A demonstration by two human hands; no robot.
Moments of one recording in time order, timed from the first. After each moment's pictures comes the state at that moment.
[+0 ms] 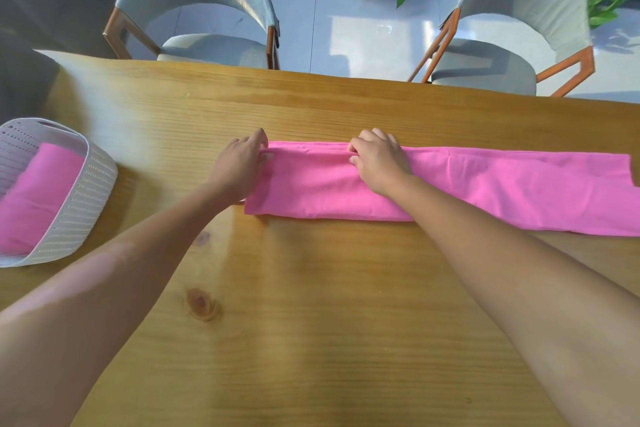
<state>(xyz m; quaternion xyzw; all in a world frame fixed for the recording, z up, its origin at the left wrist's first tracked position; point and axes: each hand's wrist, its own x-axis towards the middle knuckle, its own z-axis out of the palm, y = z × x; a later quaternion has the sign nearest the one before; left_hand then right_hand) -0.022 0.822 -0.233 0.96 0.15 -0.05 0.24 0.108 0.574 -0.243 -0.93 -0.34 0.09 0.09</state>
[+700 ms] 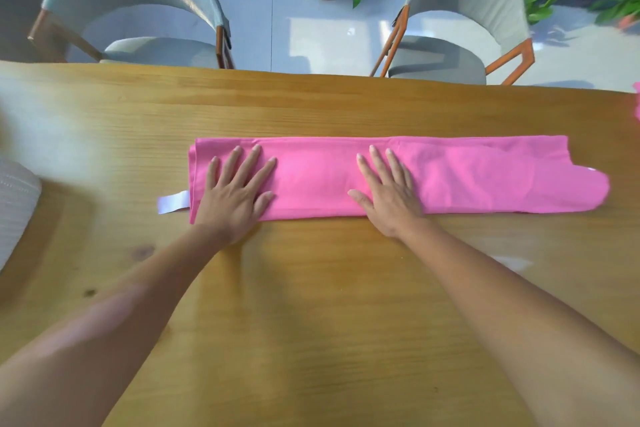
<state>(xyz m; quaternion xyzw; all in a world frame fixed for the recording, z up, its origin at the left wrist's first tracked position) -0.043 0.758 -0.297 1.00 0.01 -0.08 0.05 0.073 0.449 -0.271 -0.95 -0.25 0.17 -0.01</state>
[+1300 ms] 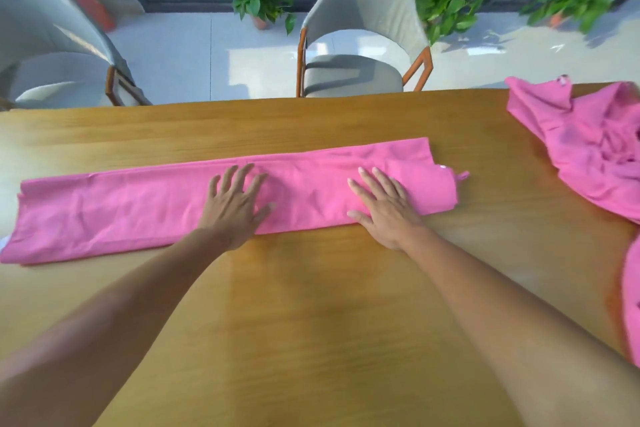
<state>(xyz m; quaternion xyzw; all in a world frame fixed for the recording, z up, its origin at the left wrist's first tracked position) 0.076 0.491 -0.250 0.99 0.00 -0.13 0.08 0.155 0.172 -0.254 -0.94 -0.27 0.19 -0.03</state>
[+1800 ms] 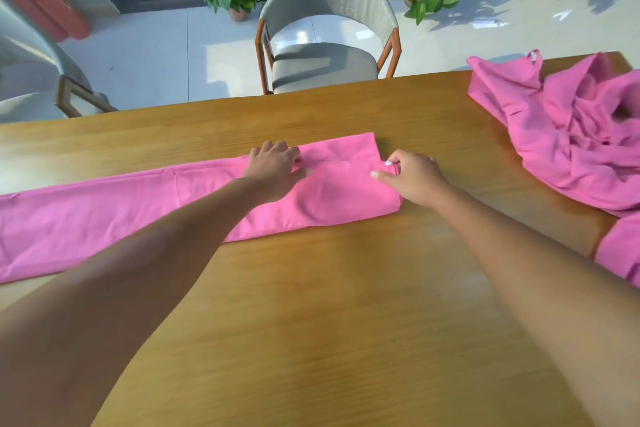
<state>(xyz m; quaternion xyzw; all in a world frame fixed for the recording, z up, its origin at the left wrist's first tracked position) 0.211 0.321 -0.232 0.98 -0.03 -0.17 0.12 0.253 0.034 -0.228 -0.96 -0.09 0.18 0.18</state>
